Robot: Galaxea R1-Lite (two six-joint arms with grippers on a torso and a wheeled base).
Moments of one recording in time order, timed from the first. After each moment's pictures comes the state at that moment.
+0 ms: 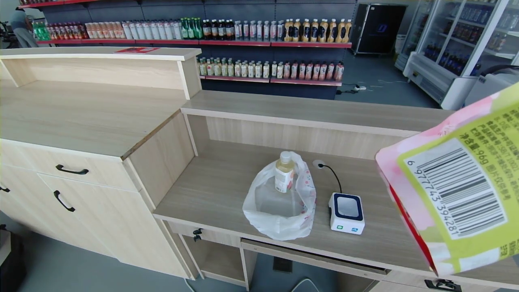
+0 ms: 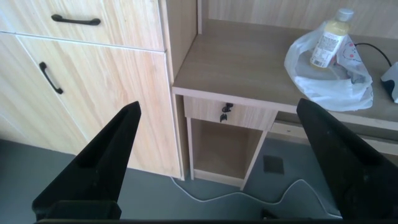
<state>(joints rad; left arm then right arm) 0.00 0.00 0.00 0.00 -0.02 0.00 -0.08 1.02 -0.76 -0.26 1.47 -0.16</state>
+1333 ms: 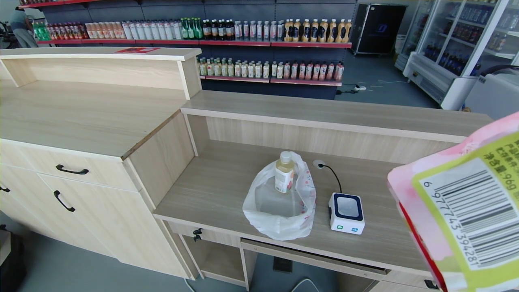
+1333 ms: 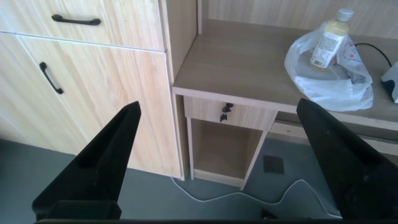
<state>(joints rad) 0.00 0.00 0.00 0.00 -0.02 0.00 -0.07 0.95 -0.72 -0.25 1.47 -0.16</state>
